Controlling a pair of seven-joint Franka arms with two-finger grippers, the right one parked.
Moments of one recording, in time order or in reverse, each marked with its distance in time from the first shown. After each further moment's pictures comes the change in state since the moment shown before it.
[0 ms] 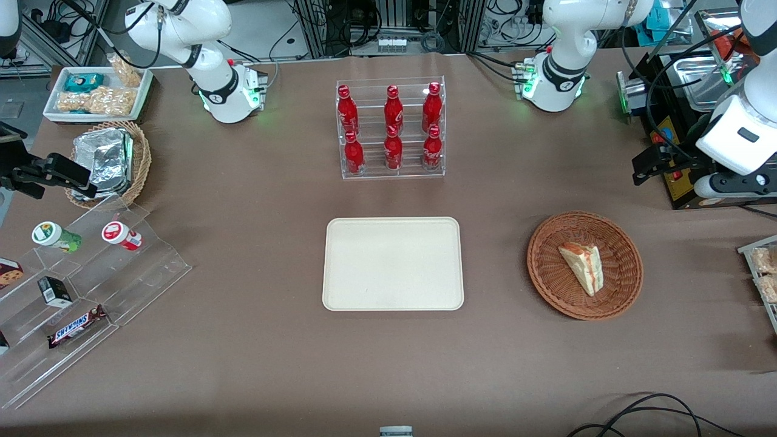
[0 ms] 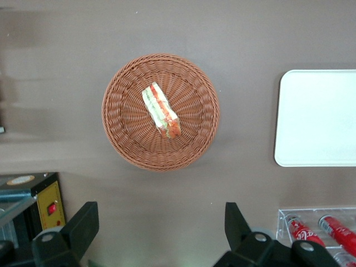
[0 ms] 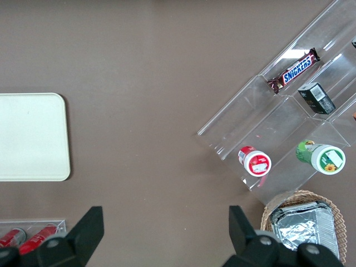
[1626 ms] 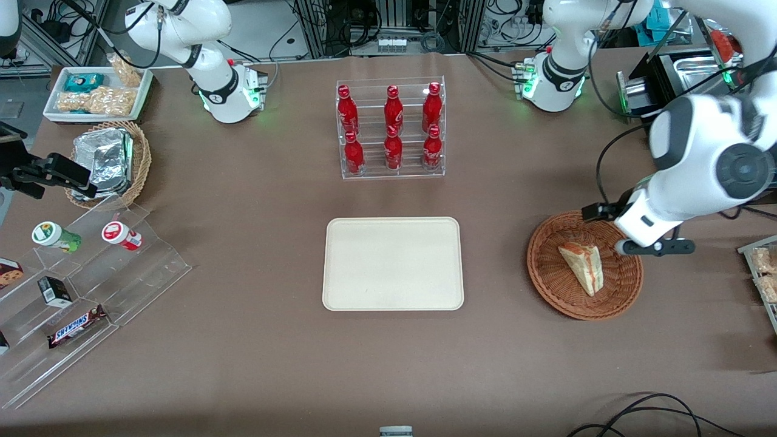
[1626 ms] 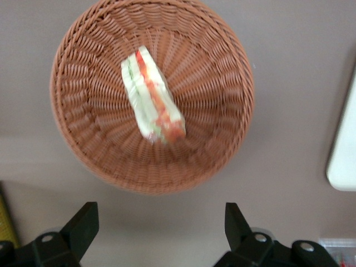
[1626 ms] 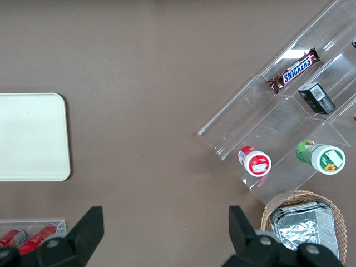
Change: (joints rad) arm 0.001 0.131 0.001 -0.414 0.009 0.428 -0.092
